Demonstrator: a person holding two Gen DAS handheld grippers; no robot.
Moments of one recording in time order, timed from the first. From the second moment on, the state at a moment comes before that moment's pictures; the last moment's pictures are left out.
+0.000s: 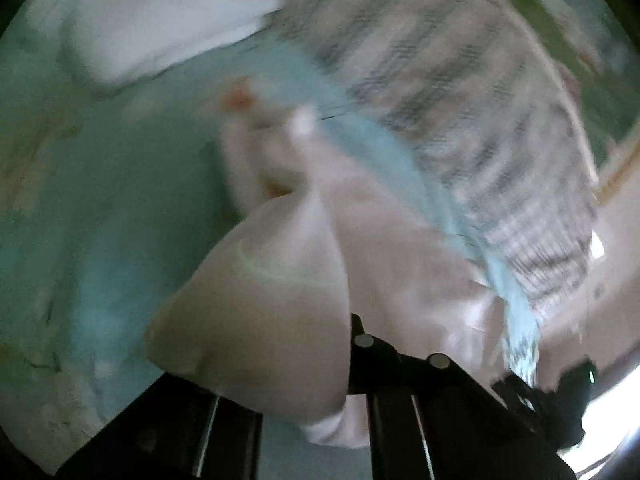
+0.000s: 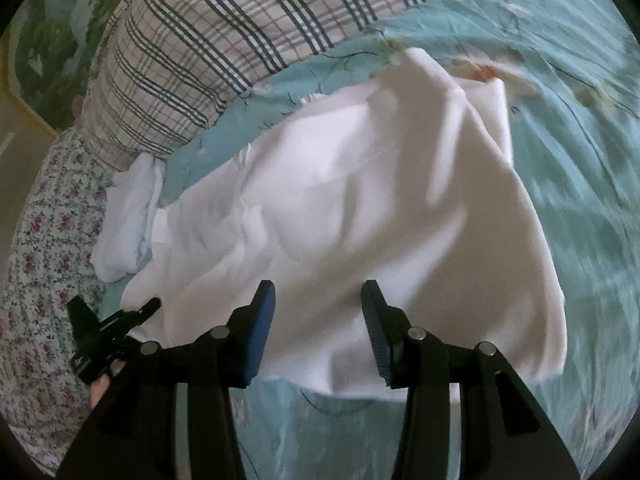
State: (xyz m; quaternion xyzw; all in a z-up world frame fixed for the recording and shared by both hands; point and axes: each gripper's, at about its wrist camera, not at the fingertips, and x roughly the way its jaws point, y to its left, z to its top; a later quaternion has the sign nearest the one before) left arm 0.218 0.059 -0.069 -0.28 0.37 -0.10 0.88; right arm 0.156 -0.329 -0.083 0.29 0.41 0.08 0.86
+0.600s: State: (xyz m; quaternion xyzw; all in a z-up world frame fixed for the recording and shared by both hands) left arm 0.196 -0.183 -0.083 0.06 0.38 -0.24 0.89; right arm 0.200 -0.385 -0.098 0.46 0.39 0.20 0.77
